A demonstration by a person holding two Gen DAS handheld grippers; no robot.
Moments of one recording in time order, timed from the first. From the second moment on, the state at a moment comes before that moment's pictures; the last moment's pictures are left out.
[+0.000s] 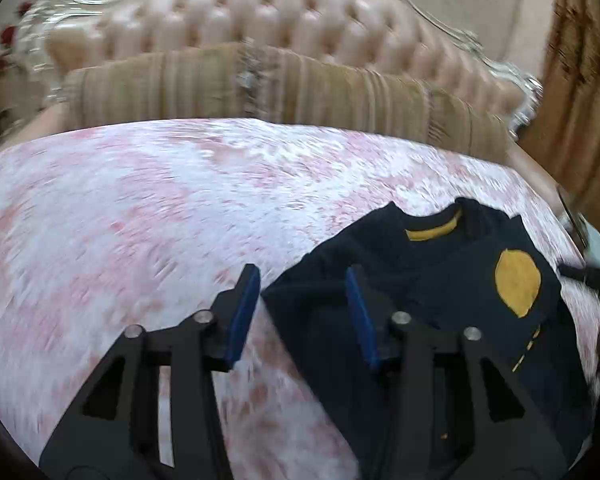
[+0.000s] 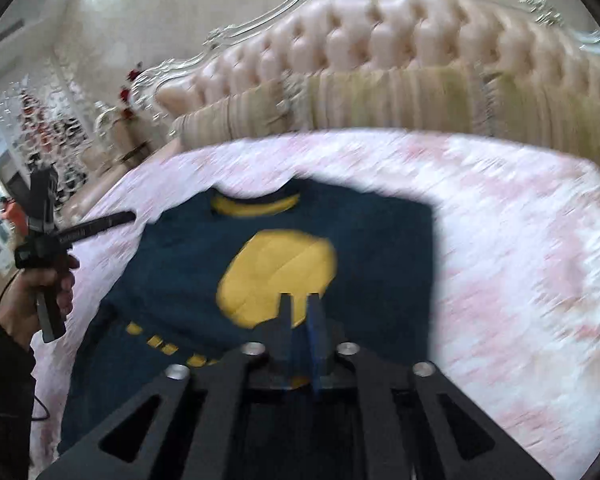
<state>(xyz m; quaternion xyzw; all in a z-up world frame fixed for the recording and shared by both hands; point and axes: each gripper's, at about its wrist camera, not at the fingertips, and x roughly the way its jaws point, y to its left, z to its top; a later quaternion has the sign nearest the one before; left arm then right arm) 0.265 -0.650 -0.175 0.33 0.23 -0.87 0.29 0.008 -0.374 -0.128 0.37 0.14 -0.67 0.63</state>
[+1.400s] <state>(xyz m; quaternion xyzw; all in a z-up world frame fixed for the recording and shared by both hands) 0.226 -0.677 -0.198 0.43 0.18 -0.86 0.23 -0.032 -0.513 -0.173 0.35 0.33 -0.62 0.62</state>
